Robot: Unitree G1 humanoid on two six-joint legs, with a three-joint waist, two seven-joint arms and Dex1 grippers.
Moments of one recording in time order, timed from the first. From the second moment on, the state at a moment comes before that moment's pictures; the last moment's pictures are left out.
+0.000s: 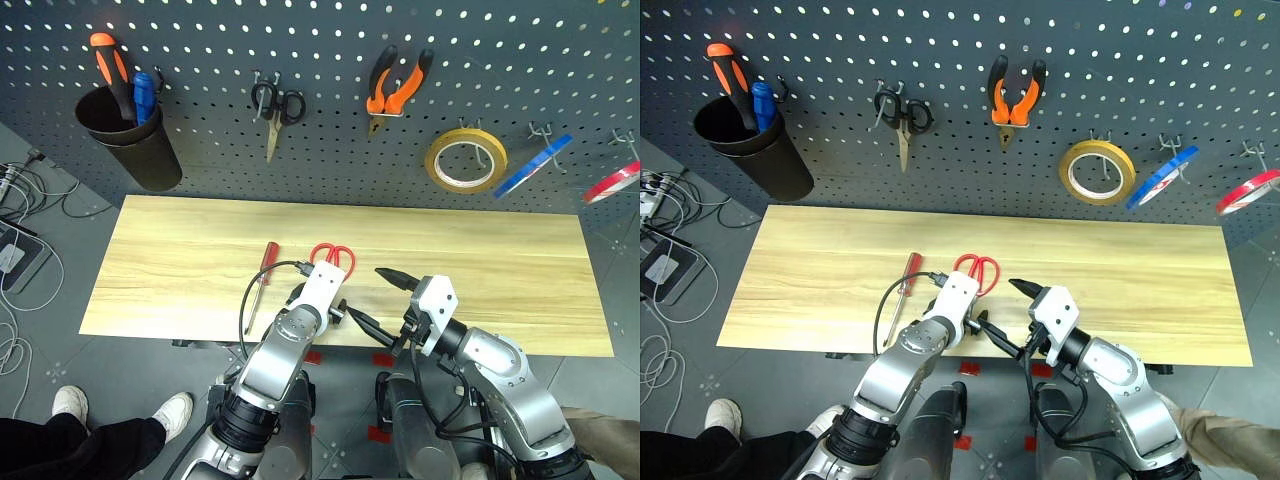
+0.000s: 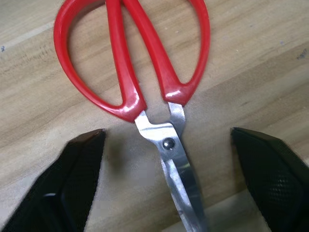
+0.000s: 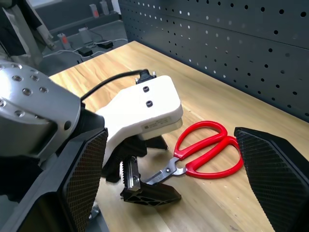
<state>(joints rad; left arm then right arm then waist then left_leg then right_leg) -0.29 0.12 -0.35 -0.19 0.10 0.94 -0.08 -0.03 -0.35 0.24 -0.42 0.22 0.20 0.59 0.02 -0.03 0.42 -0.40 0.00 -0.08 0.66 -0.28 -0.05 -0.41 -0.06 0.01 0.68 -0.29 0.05</state>
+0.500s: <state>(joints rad) -0.29 0.12 -0.34 -0.21 0.13 0.97 -0.07 -0.02 -0.34 0.24 -0.42 0.22 0.19 0.59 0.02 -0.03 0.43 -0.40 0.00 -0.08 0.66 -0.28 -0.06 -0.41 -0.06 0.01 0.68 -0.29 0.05</state>
